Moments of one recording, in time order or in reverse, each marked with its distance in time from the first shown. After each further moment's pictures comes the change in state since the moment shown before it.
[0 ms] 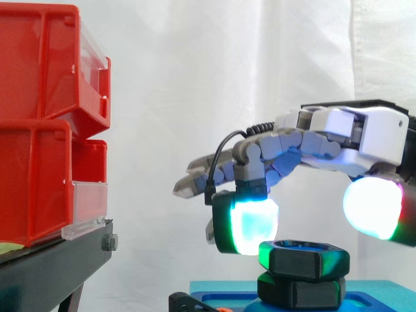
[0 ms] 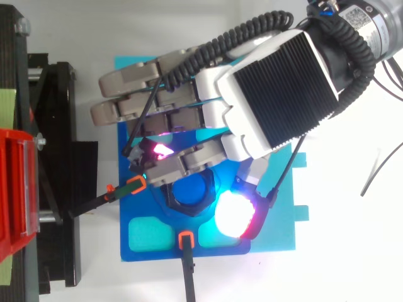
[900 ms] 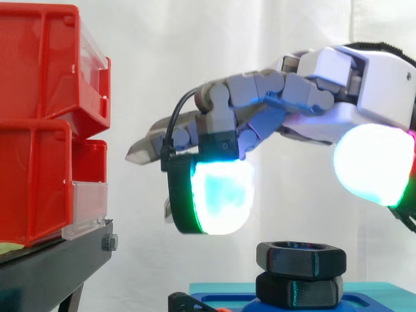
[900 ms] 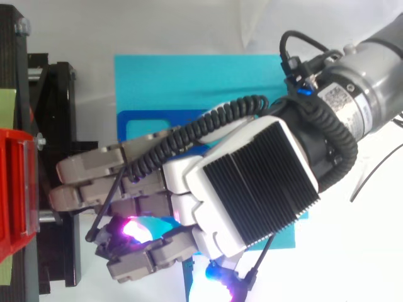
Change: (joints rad) arm 0.112 -0.002 0.016 0.013 0.118 0.004
